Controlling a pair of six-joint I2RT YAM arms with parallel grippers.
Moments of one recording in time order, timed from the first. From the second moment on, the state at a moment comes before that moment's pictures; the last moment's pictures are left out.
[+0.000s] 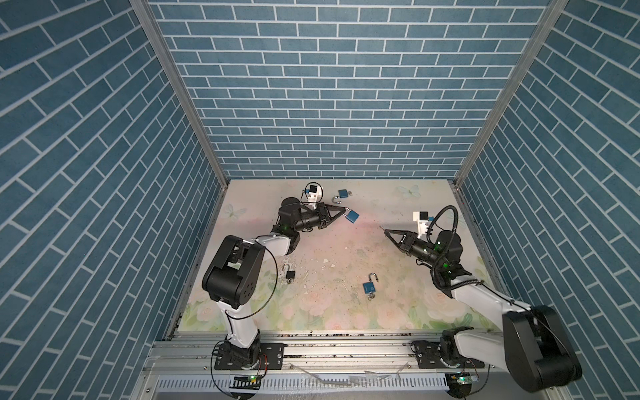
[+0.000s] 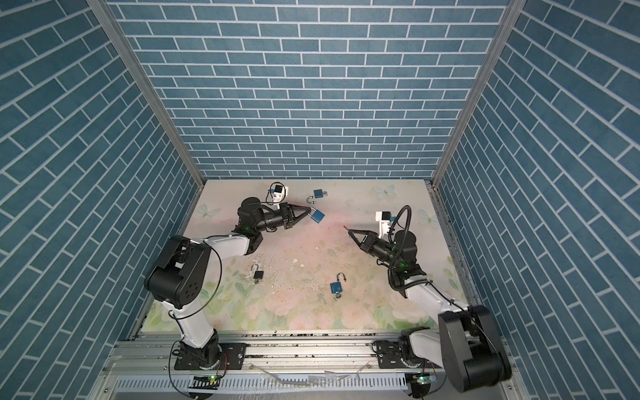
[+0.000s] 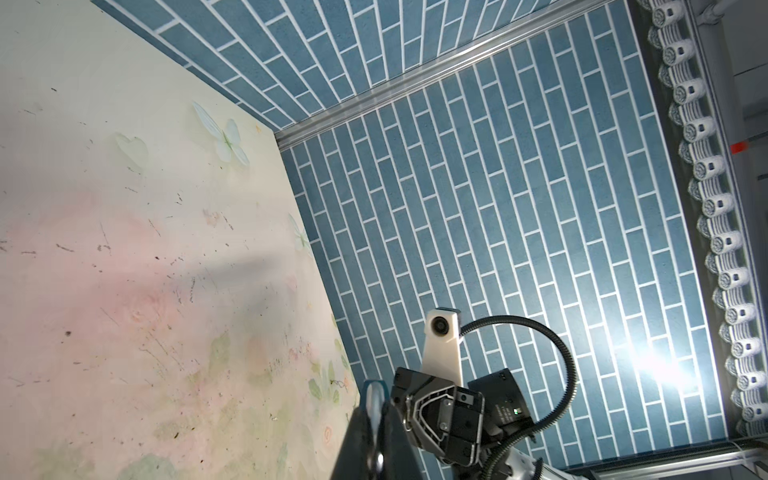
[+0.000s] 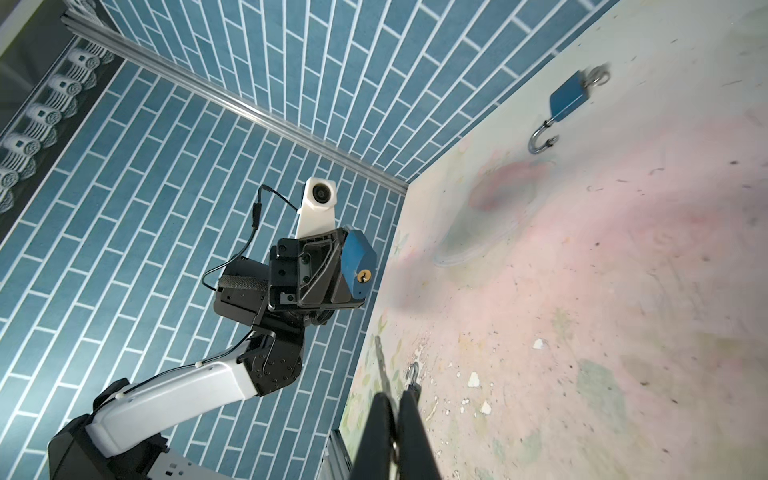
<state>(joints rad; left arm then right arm) -0.38 1.83 1.01 0.80 0.89 -1.18 0.23 1.11 0.46 0.49 -0.73 0.96</state>
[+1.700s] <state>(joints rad) -0.73 2.60 2.08 -0.09 0.90 -0.74 -0.28 0.94 0.55 -0.57 -0.64 0.54</state>
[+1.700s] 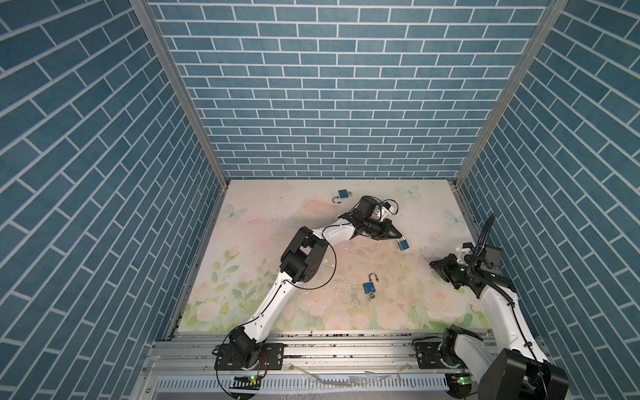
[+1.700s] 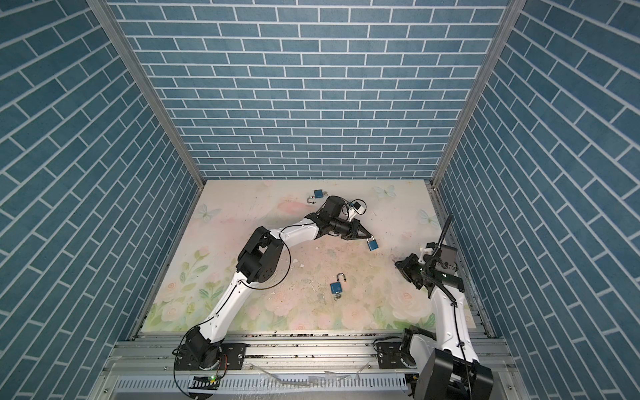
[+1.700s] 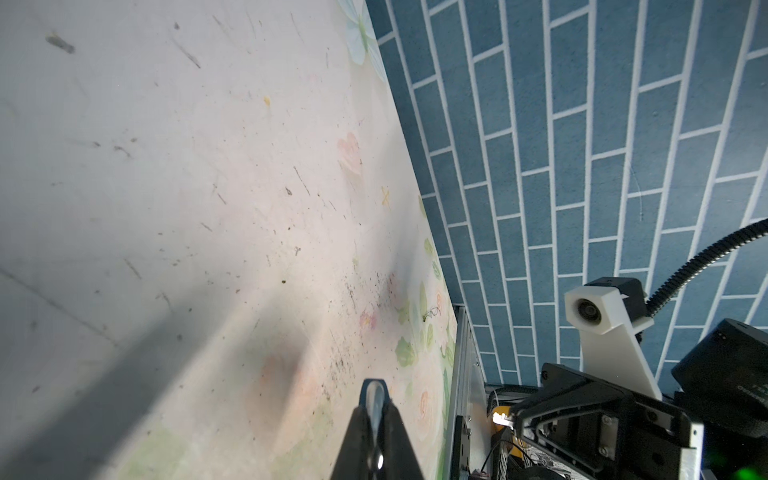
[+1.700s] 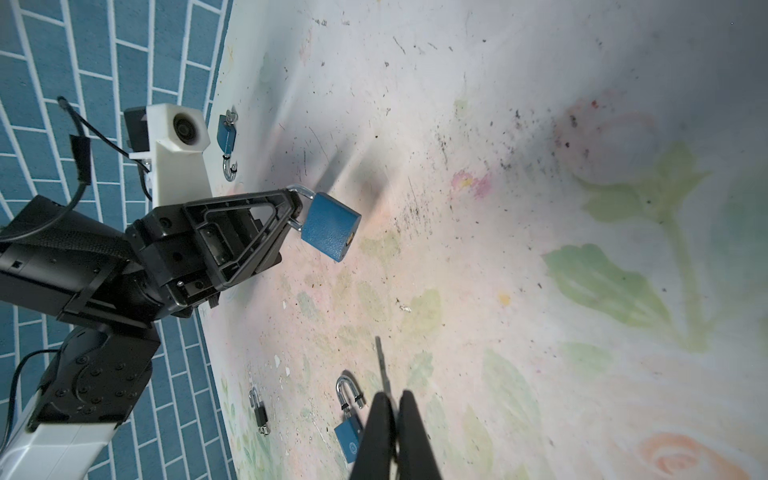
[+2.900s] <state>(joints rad) -0.73 2.76 2.41 -0.51 0.86 -0.58 -0.29 0.97 0.55 -0.60 -0.65 0.49</state>
